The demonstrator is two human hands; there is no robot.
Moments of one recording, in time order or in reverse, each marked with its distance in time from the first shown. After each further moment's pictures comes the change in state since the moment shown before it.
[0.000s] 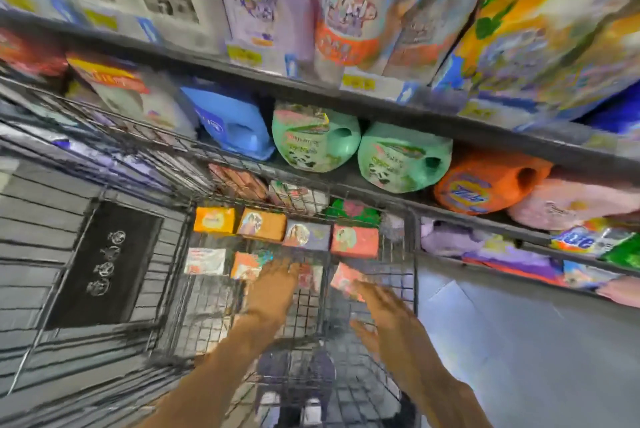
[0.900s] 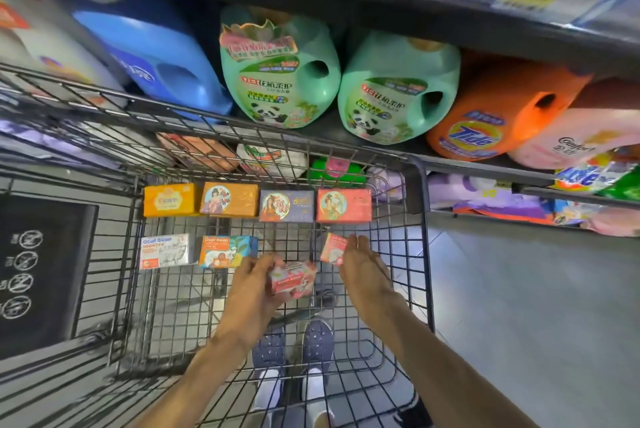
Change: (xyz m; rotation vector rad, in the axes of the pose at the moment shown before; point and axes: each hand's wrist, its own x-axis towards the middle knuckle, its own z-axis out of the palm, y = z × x) left_hand 0.000 -0.012 0.067 -0.765 0.117 -0.045; right_hand 0.081 0.033 0.097 -0.479 -0.313 0.308
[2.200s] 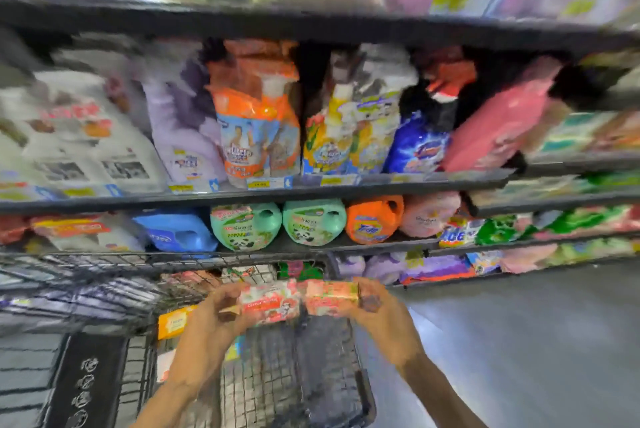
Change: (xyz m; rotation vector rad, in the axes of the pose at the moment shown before) left_hand -0.115 0.179 -0.194 -0.487 0.065 0.227; right_hand -0.226 0.090 -0.152 1.576 0.527 -0.009
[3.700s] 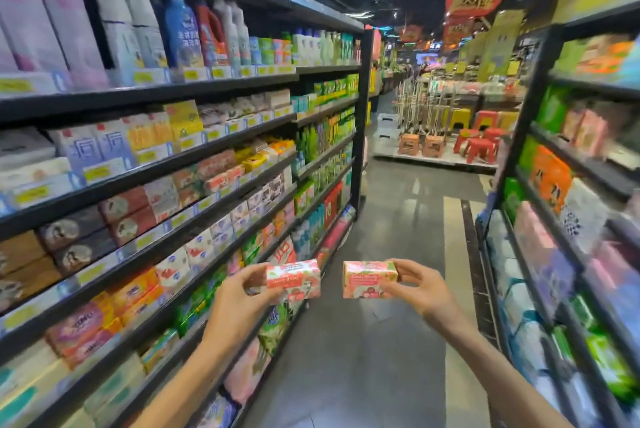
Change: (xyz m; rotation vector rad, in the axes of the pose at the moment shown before) left_hand -0.091 0.486 0.826 0.140 -0.806 0.780; right_hand -0.306 0.054 -0.843 0.059 1.080 -0.224
